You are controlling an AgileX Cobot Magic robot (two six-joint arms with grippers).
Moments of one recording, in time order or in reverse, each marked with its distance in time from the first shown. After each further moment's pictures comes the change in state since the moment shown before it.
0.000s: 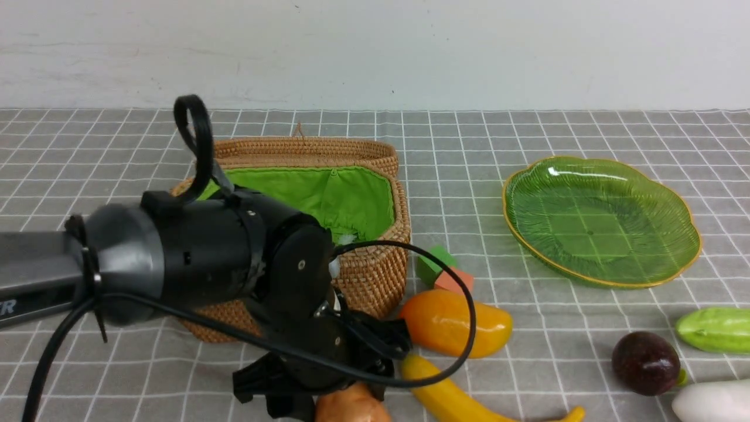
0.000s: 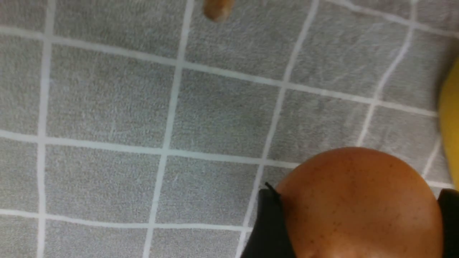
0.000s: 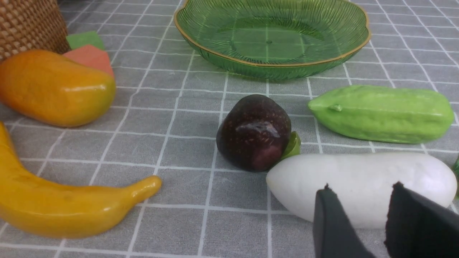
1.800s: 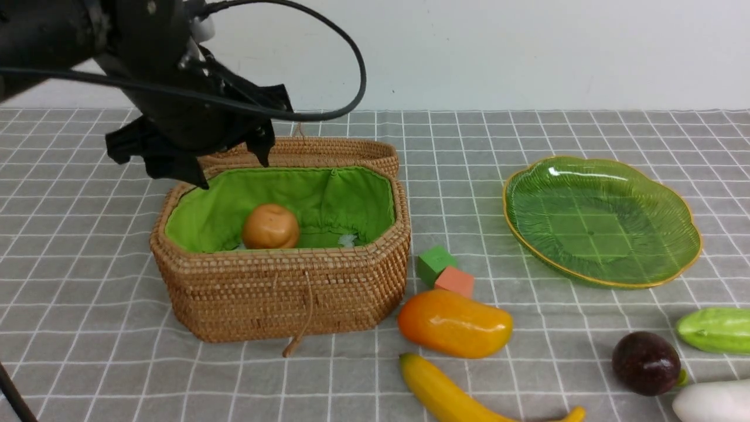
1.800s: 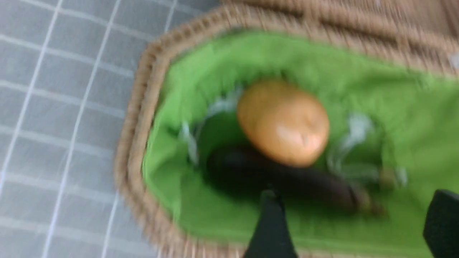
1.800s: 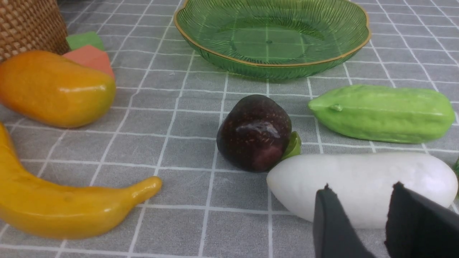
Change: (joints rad) right arm 0.000 0.000 0.000 0.000 0.000 0.003; left arm 0.318 -0.035 -0.529 0.199 0.302 0.228
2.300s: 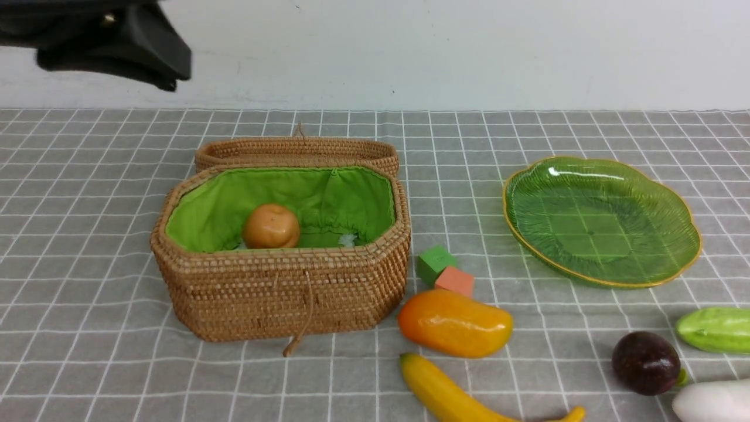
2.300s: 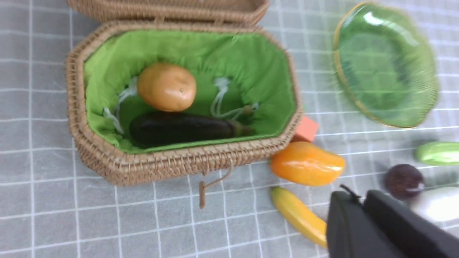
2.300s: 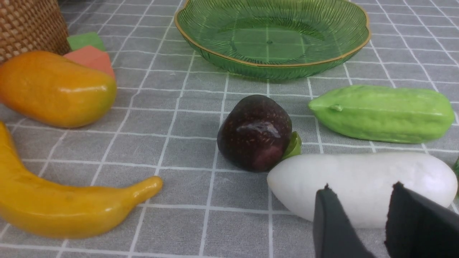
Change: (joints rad) right arm 0.000 0.000 0.000 0.000 0.000 0.001; left arm 0.000 -0.396 -0.053 -0.220 0.179 0.260
